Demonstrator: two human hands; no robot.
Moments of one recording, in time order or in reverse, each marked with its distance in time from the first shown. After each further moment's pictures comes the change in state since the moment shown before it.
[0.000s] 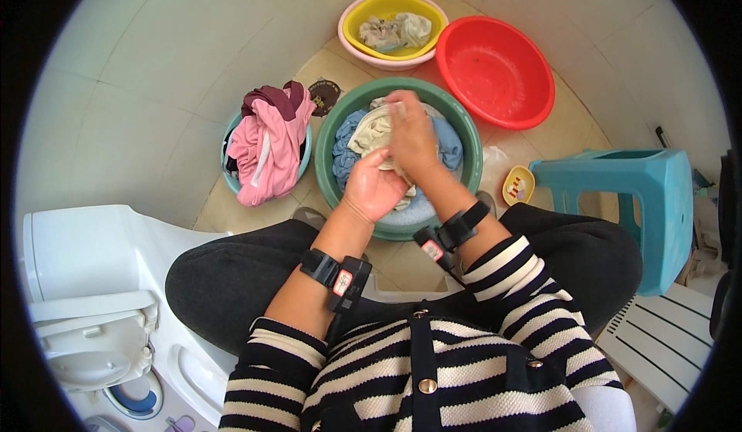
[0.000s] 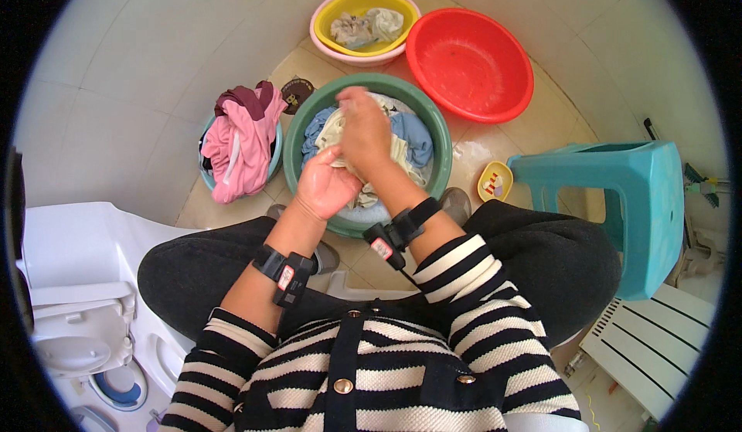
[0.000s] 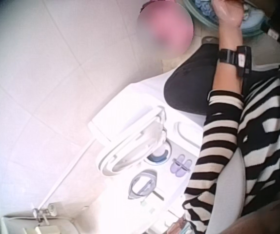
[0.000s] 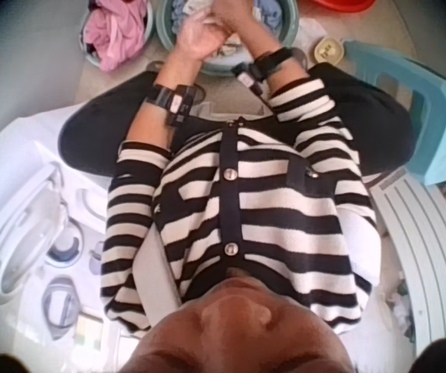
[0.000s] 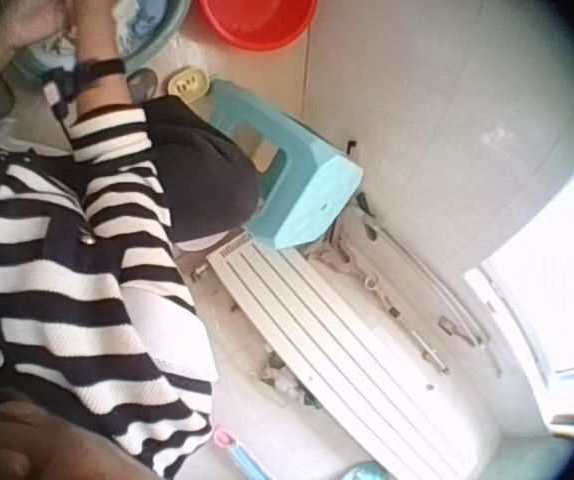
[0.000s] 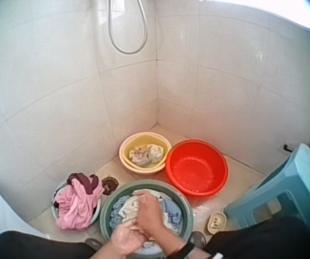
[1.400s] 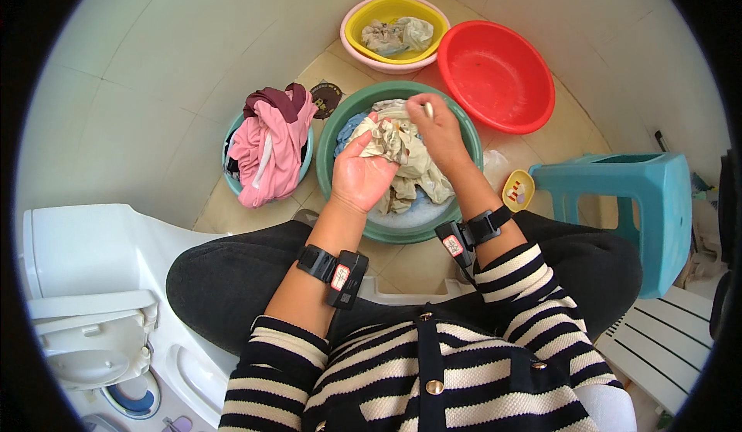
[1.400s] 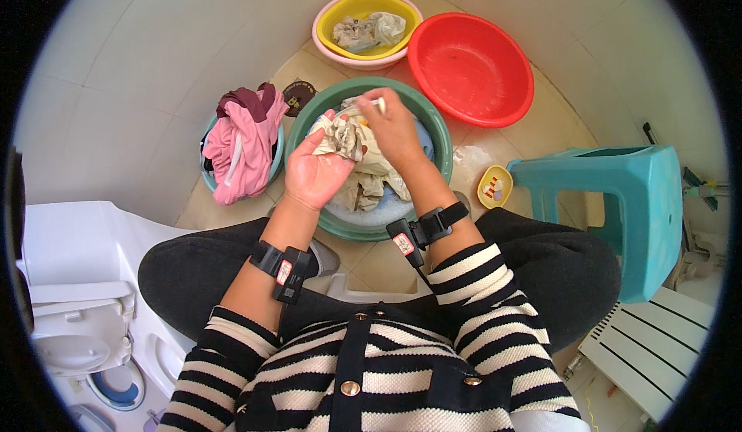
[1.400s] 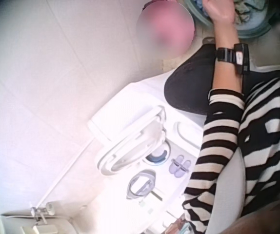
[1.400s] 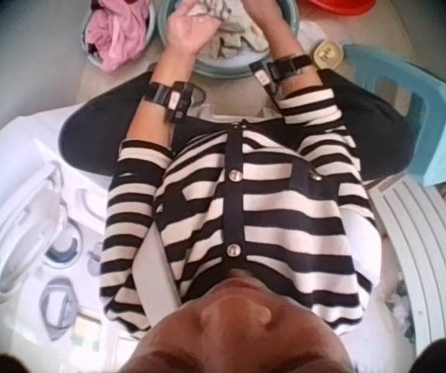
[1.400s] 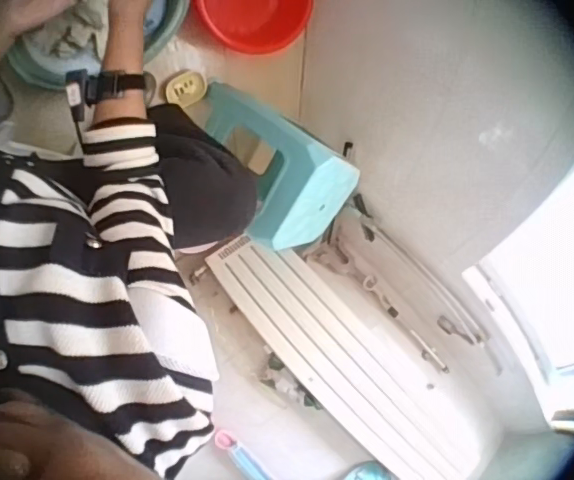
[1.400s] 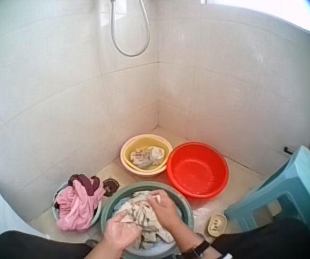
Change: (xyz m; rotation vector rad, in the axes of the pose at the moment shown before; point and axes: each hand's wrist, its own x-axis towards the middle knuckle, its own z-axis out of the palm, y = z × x) left_hand -0.002 0.022 0.010 -0.107 -0.213 0.219; right_hand 0.016 0.018 -0.036 0.201 -0.205 0.249
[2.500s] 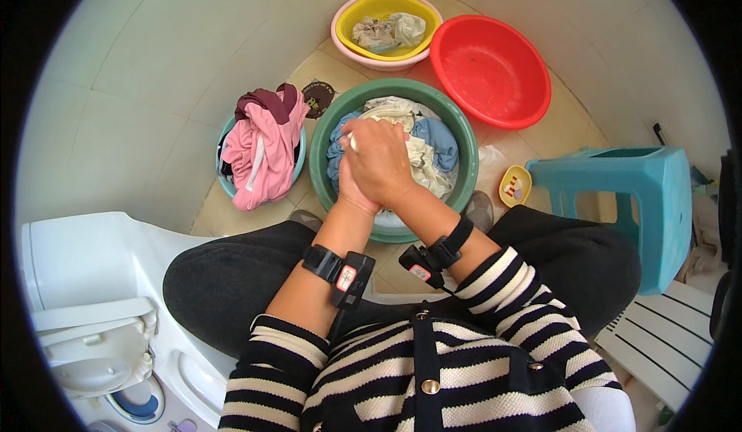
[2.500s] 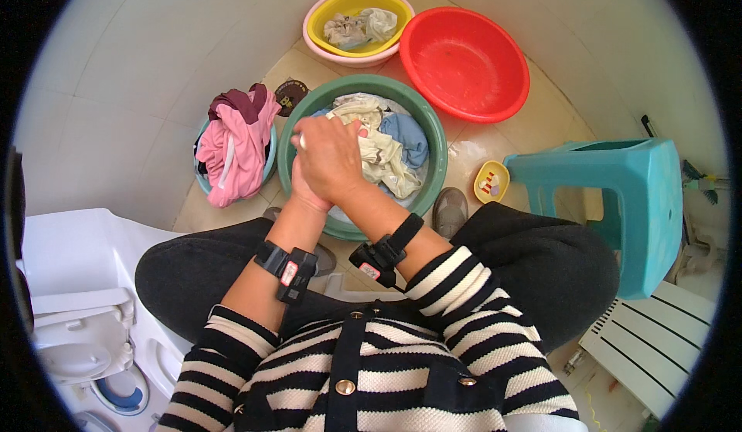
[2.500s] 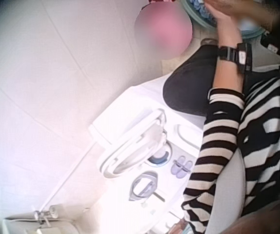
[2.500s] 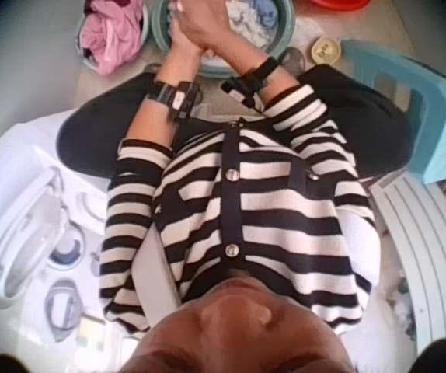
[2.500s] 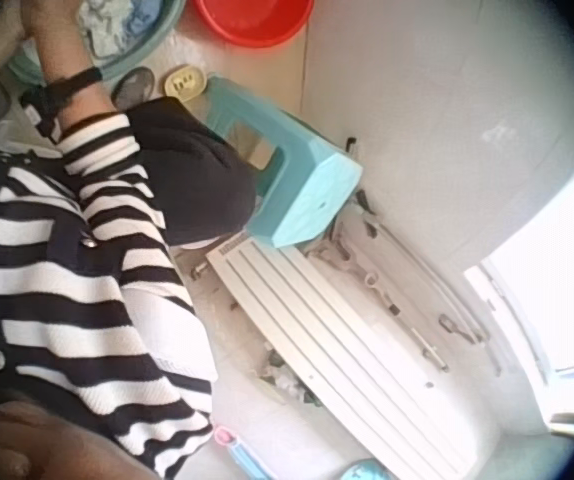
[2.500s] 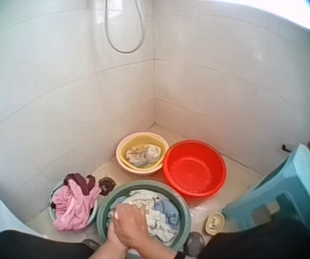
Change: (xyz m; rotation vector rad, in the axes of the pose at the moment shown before) left_hand 0.009 -0.018 -0.017 -0.090 -0.220 -0.012; right_hand -0.032 -0.022 0.056 -0.558 0.054 -0.393
